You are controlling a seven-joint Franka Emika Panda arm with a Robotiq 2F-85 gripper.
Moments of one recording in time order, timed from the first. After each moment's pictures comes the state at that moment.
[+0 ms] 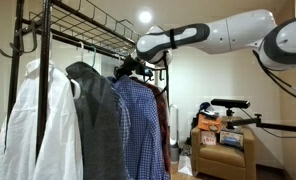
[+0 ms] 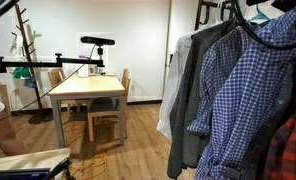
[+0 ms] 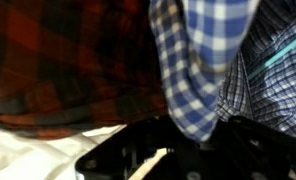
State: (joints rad) arm -0.02 0.43 -0.03 -1.23 0.12 2.58 -0.15
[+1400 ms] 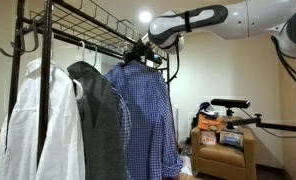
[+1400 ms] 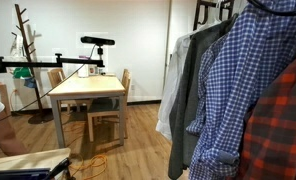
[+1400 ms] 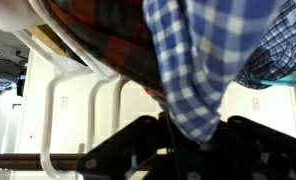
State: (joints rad) arm -0.02 0.26 -0.05 -1.34 0.14 2.61 -0.14
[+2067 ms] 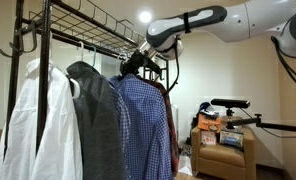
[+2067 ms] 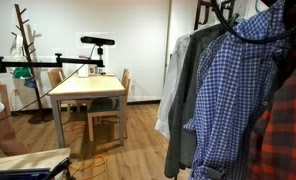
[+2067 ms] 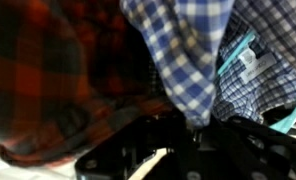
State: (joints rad) arm -0.02 0.25 -0.02 -1.42 0.28 2.48 -0.15
